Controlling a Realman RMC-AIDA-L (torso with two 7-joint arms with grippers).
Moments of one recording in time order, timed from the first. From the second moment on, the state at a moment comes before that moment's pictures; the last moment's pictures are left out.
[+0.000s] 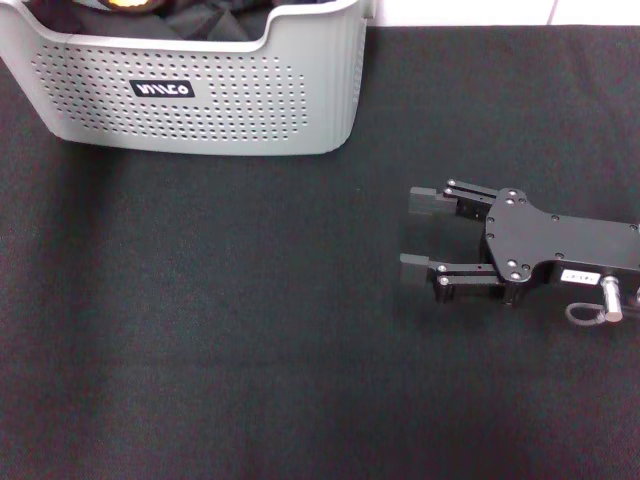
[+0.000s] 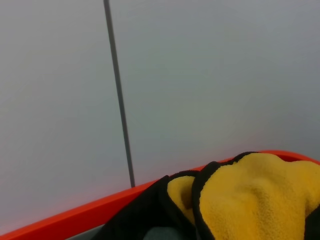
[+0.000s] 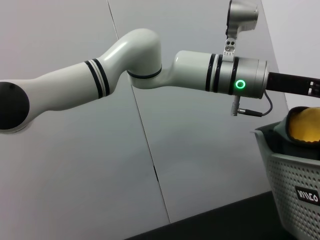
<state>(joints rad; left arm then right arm) -0.76 -2.06 0.92 1.02 2.32 0.81 -2.13 0.57 1.96 -1.62 -0.36 -0.97 -1.56 1.08</state>
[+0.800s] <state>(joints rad) -0.53 -2.06 0.87 1.21 1.63 1.10 -1.86 0.51 1.96 -1.53 -0.38 -0.96 -1.69 1.02</state>
